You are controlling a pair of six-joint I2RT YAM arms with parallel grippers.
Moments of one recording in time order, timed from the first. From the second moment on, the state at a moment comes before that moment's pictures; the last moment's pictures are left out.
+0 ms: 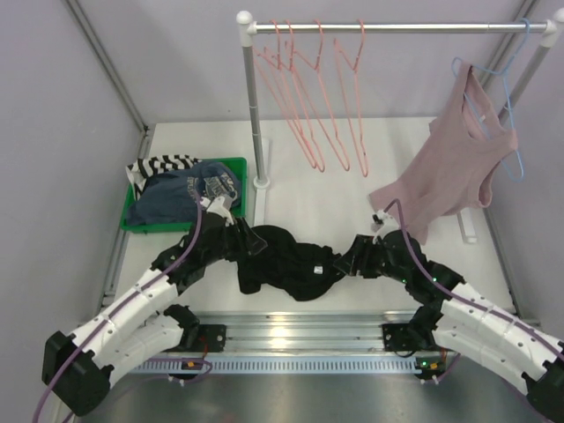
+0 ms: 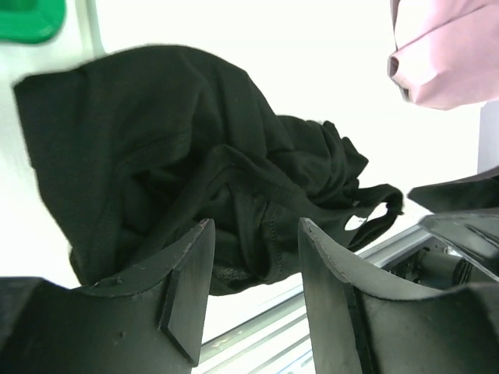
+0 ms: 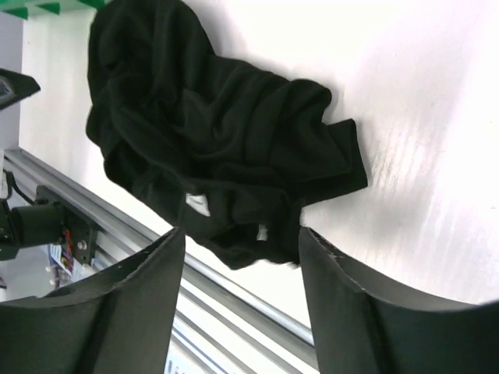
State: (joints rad) left arm -0.59 0.85 0.57 -0.33 0.08 -0.79; right arm 0.72 0.68 0.39 -0.29 -0.07 0.75
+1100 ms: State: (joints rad) left arm -0.59 0.81 0.80 -0.51 0.08 -0.72; right arm 0.71 1.06 1.71 -0.81 0.38 0.36
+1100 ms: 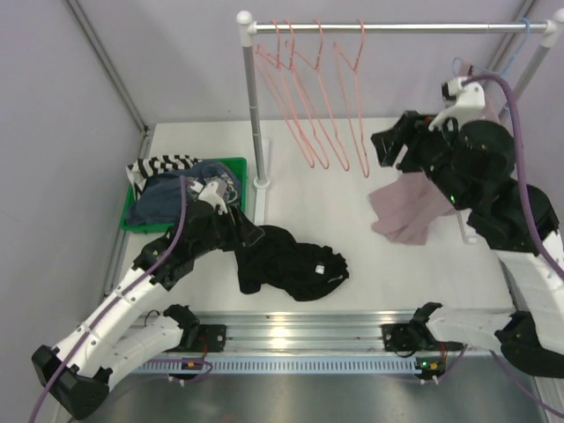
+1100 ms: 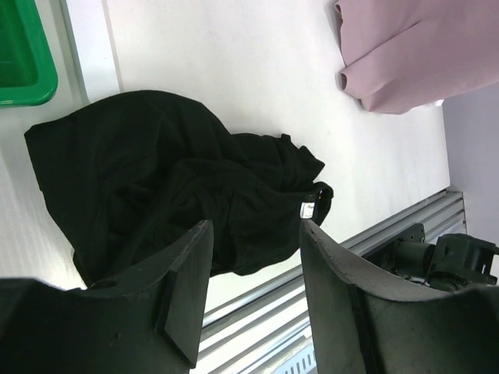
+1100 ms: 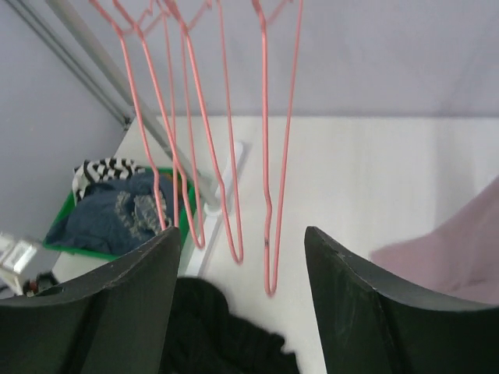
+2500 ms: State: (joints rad) left arm -0.59 0.83 0.82 -0.53 0.09 -0.71; right arm 0.57 1.64 2.08 -0.83 0.34 0.06
